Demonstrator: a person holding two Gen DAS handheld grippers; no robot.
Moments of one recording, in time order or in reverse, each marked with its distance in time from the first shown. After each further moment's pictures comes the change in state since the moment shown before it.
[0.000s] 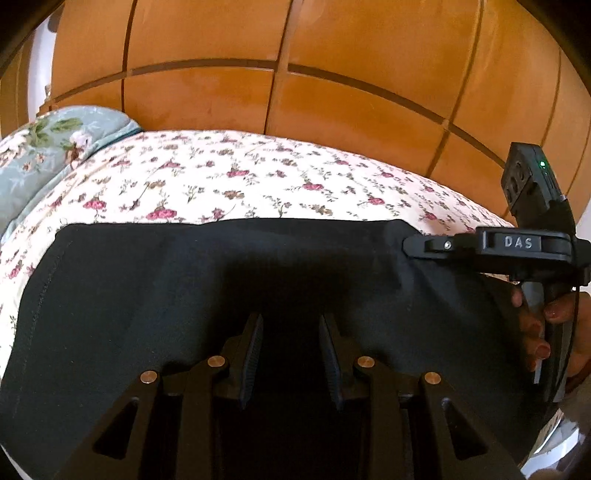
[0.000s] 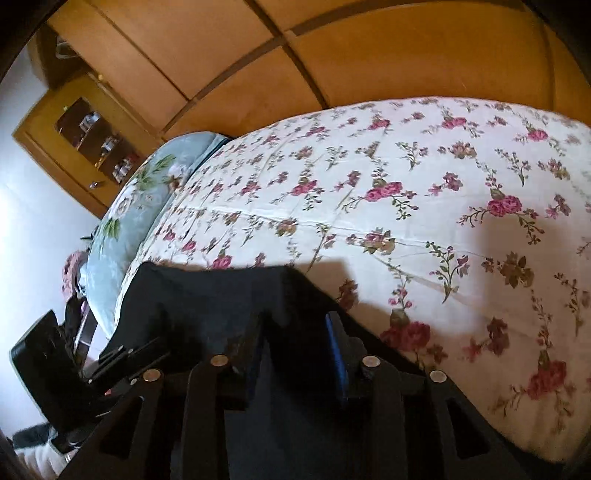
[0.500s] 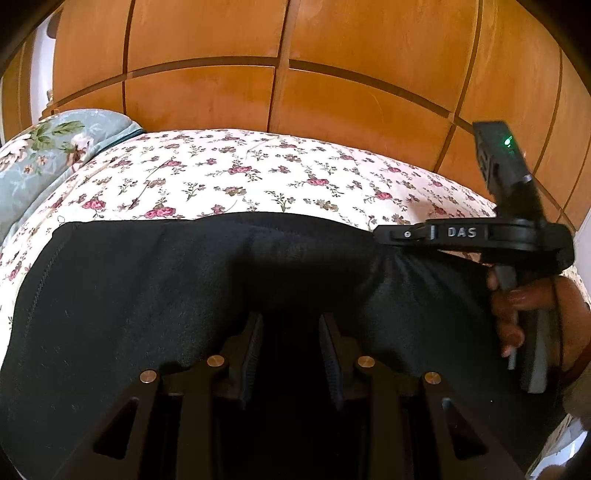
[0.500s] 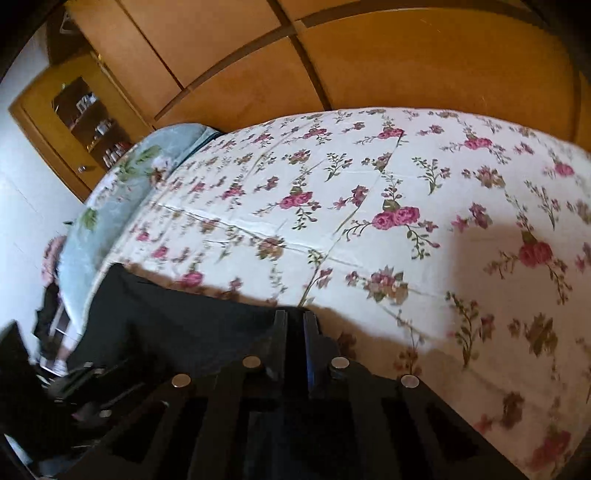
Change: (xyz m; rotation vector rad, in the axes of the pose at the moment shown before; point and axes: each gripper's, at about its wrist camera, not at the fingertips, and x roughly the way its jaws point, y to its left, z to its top) left arm 0.010 -0.004 -0.004 0.020 -0.016 0.034; right arm 0.040 0.004 0.021 -0.104 -0.016 -0.096
